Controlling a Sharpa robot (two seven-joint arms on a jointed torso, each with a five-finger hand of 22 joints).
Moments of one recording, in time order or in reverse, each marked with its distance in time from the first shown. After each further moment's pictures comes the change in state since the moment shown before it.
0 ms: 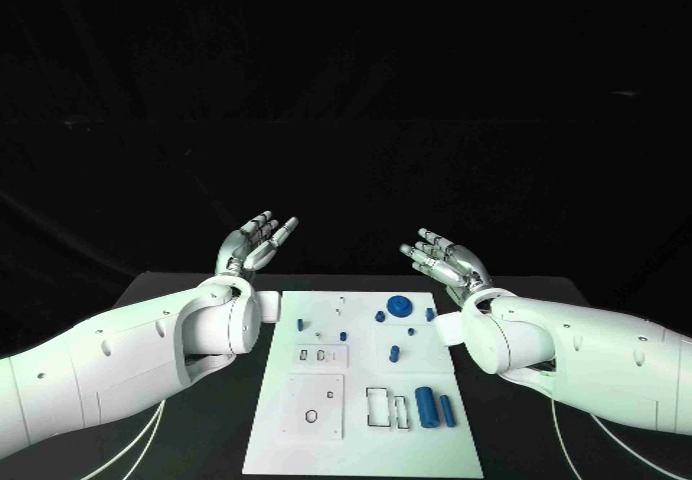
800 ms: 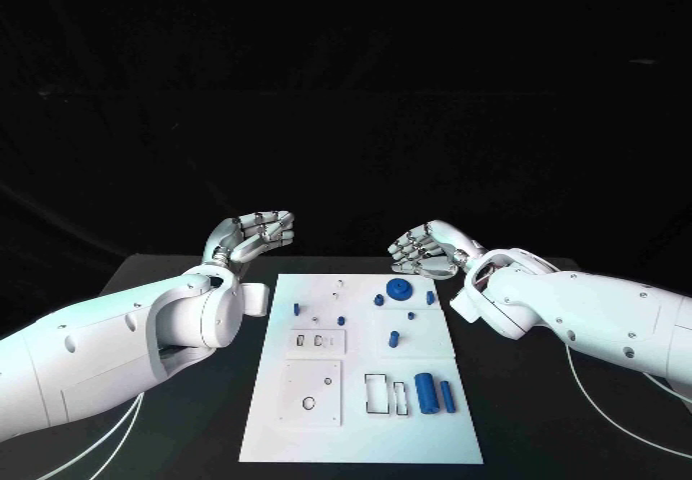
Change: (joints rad) left arm 0.023 -0.072 0.000 0.068 -0.012 0.140 -0.023; left_hand 0.147 -0.008 0.054 -0.001 0.027 0.491 0.056 0.173 0.094 0.481 0.046 0.134 0.013 0.589 -0.024 0.261 0.119 0.101 0.401 0.002 0.227 0.099; right arm 0.089 0.009 -0.024 -0.108 -0.805 0.111 -0.235; right_hand 0.152 -0.048 0.072 -0.208 -0.062 0.649 0.086 0.201 0.125 0.766 -0.092 0.075 0.032 0.712 -0.114 0.169 0.122 0.100 0.606 -0.024 0.168 0.055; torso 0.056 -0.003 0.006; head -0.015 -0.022
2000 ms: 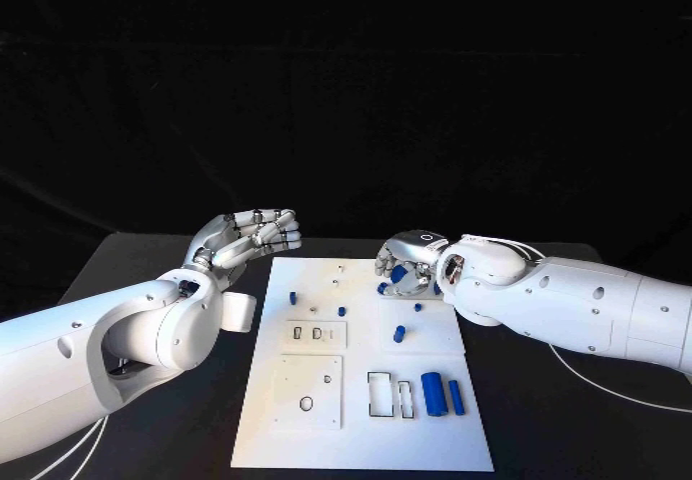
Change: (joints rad) left arm 0.048 -0.108 0.022 0.217 -0.030 0.098 -0.044; left_hand 0.014 -0.006 0.014 0.000 -0.004 0.037 0.009 0.015 0.004 0.060 -0.004 -0.048 -0.001 0.049 -0.005 -0.011 0.007 0.010 0.091 -0.007 0.029 -0.002; right arm 0.051 0.058 0.002 -0.013 -0.700 0.196 -0.276; right_hand -0.046 -0.075 -0.087 0.021 0.013 0.094 -0.063 -0.053 0.180 0.139 -0.086 -0.050 0.093 0.500 -0.142 1.072 1.026 -0.039 0.435 -0.146 0.872 0.776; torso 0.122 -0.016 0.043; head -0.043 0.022
